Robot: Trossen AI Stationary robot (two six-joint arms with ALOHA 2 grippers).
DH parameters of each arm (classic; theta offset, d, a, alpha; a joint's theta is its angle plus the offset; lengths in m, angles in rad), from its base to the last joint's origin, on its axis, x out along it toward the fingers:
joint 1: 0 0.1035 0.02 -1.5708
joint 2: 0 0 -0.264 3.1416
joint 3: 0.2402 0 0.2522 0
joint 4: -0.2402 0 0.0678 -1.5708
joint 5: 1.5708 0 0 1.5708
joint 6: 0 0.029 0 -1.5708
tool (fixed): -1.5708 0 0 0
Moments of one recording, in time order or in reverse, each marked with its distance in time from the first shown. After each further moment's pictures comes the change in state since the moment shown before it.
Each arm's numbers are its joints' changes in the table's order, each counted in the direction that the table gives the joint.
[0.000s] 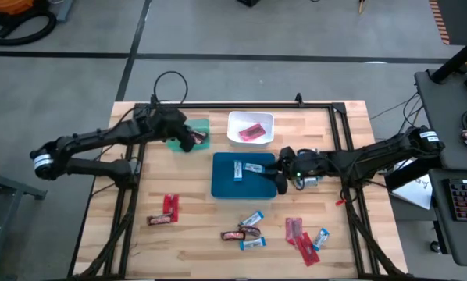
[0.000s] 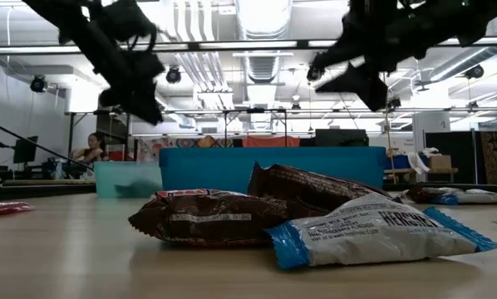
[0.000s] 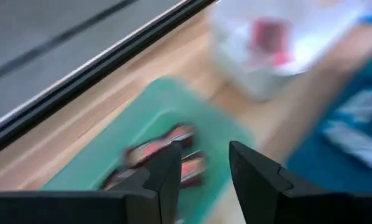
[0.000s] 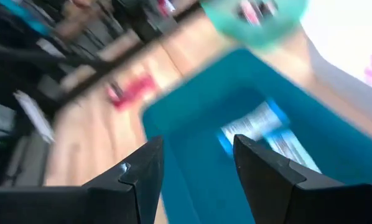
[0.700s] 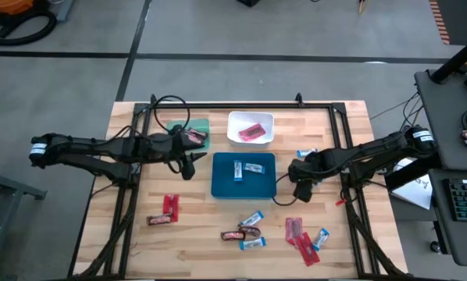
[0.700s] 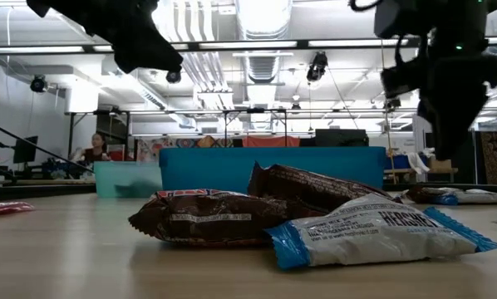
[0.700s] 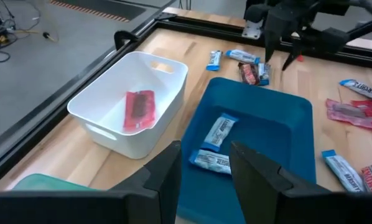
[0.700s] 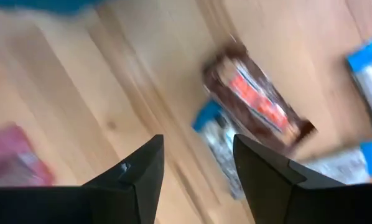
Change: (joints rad) left arm -0.446 -0.090 -0.029 0.233 0.114 0.066; right arm 0.016 0.090 0.203 -1.111 0.142 -0.051
